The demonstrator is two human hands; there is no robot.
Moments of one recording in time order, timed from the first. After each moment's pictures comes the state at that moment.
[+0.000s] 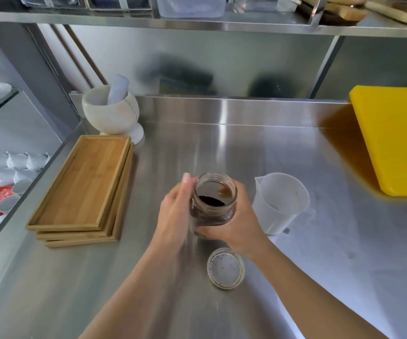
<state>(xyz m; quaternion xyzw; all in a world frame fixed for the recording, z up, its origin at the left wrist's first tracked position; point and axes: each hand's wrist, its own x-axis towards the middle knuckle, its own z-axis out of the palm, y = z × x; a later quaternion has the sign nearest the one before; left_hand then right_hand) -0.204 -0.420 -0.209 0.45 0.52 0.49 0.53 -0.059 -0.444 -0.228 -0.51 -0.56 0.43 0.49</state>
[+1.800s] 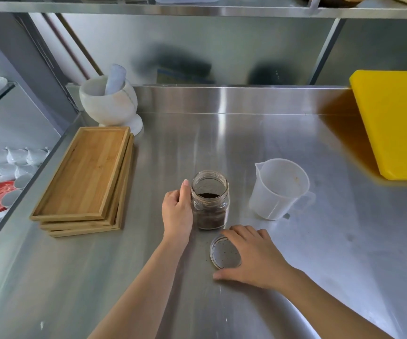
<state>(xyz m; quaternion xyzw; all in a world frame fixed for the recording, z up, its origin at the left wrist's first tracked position) -0.187 -0.416 -0.269 0.40 0.65 0.50 0.41 -0.033 -0.503 -0.267 -0.59 -0.78 0.20 0.03</state>
